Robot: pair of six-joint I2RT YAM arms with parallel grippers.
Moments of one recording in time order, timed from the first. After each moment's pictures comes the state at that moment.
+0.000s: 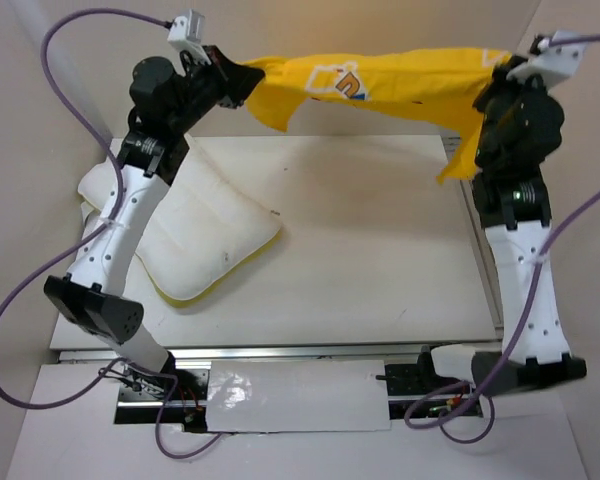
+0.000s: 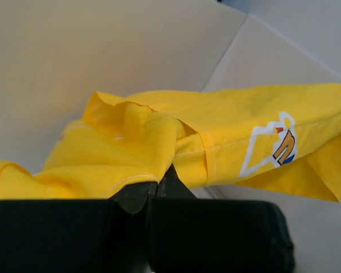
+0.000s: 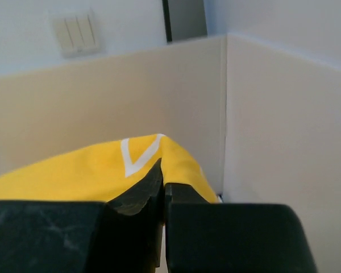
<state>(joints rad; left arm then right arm) -0.31 1.69 2.06 -0.20 0.28 -0.48 0.09 1.36 1.87 -0.13 0.45 -0.03</state>
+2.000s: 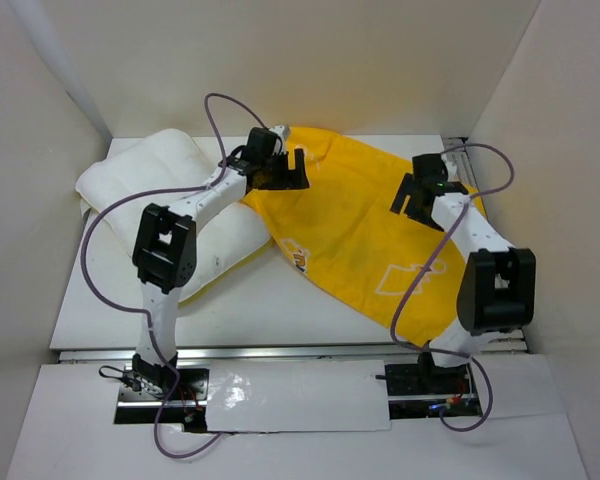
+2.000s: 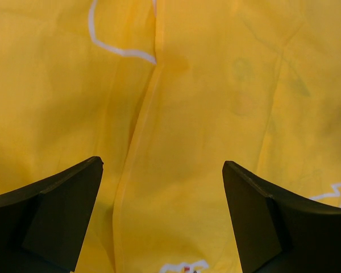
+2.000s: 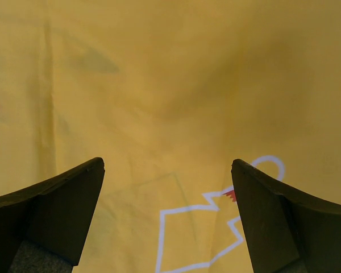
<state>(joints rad) -0.42 2.10 1.78 -0.36 0.17 -0.40 0.04 1.56 1.21 -0.57 0.29 0.46</state>
